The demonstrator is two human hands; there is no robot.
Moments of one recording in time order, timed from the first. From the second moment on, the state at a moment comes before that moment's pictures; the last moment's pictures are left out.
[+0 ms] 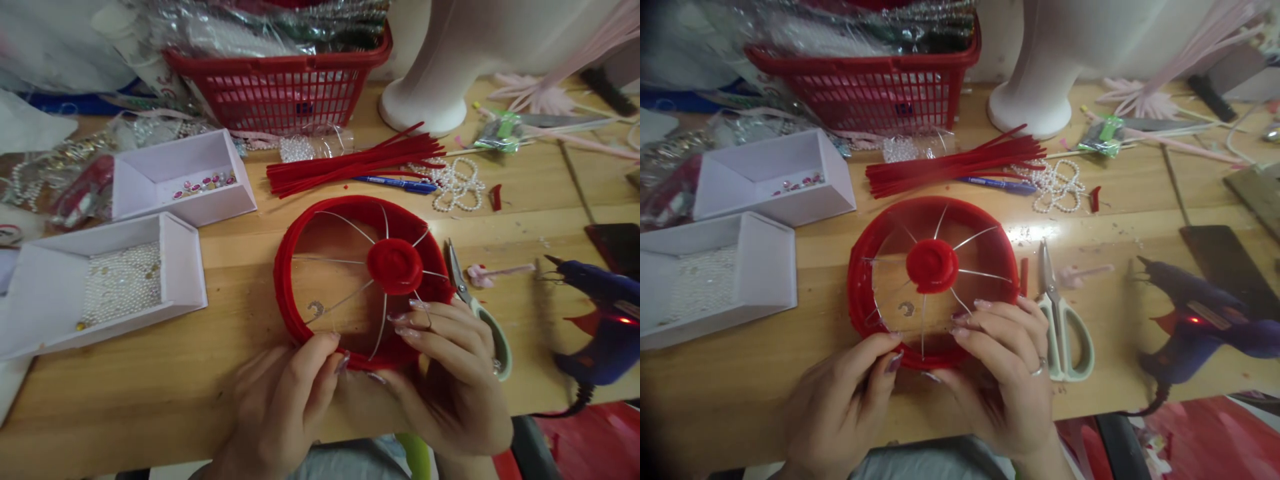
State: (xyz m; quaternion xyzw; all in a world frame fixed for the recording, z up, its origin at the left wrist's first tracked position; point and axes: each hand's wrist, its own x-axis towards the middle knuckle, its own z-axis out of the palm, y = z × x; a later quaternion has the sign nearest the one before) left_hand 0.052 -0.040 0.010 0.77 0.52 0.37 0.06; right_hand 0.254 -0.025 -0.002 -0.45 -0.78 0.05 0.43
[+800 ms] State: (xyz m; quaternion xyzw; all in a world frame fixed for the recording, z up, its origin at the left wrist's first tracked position) left_hand 0.058 -0.041 0.004 0.76 0.52 0.39 0.00; right_hand 0.251 -0.026 -0.001 -0.46 -0.77 0.04 0.43
